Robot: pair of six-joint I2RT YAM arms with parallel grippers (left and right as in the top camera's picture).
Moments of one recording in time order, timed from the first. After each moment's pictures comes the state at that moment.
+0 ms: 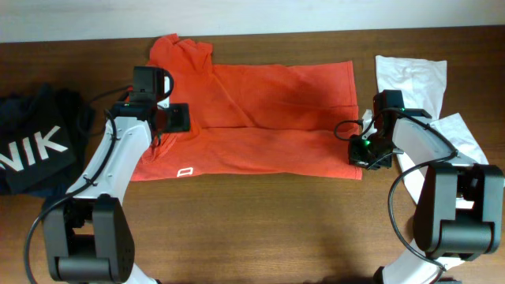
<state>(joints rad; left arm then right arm) -0.08 1.78 1.31 -0.65 -0.09 -0.11 -0.08 1.85 1.15 -0.83 -0.19 0.12</state>
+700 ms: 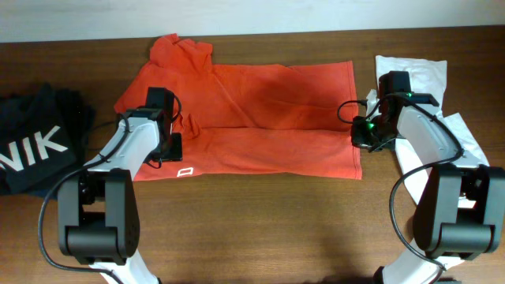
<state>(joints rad) -0.08 1.91 1.25 -0.79 -0.21 -0.12 -0.08 1.86 1.30 -0.87 -0.19 0.11</state>
